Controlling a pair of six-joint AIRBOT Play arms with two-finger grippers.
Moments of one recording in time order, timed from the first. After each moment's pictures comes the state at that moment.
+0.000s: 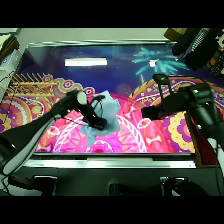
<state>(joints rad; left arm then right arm) -0.56 -1.70 1.39 1.14 -1.34 -1.55 0.32 -1.09 1.20 1.67 -1.36 -1.42</state>
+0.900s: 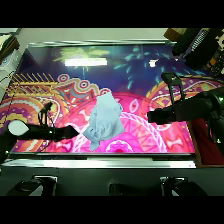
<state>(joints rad) -0.10 -0.90 0.58 0.85 -1.05 -1.45 0.32 -0.97 1.19 1.69 -1.43 -1.43</state>
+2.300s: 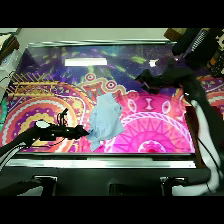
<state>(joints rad) -0.14 -1.34 0.57 0.42 -0.89 -1.08 0.06 -1.68 1.52 2.43 -0.97 -1.50</state>
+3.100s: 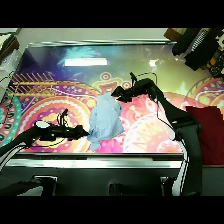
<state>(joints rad) -0.14 -1.34 0.57 0.42 -0.91 -1.10 0.23 -2.15 1.82 2.55 -1.03 -1.73</state>
